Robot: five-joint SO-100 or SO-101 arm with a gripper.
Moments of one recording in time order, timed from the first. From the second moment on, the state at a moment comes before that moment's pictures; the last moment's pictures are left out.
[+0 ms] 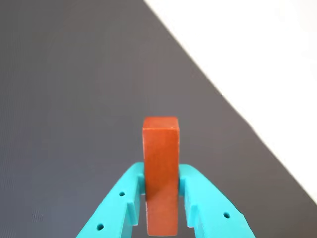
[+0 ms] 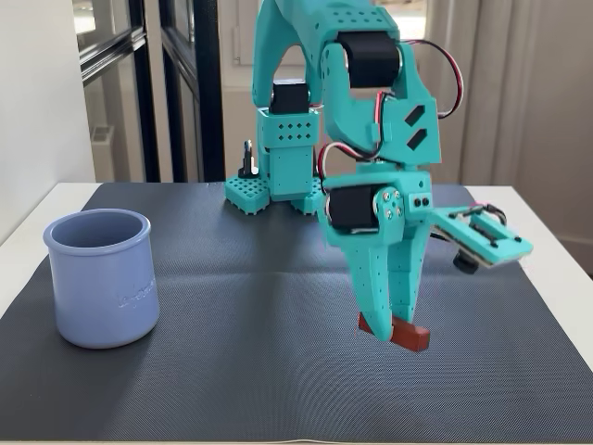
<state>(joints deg) -15.0 78.1 92.0 45.4 60.7</state>
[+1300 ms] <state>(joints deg) 25.0 113.6 117.2 45.4 39.6</state>
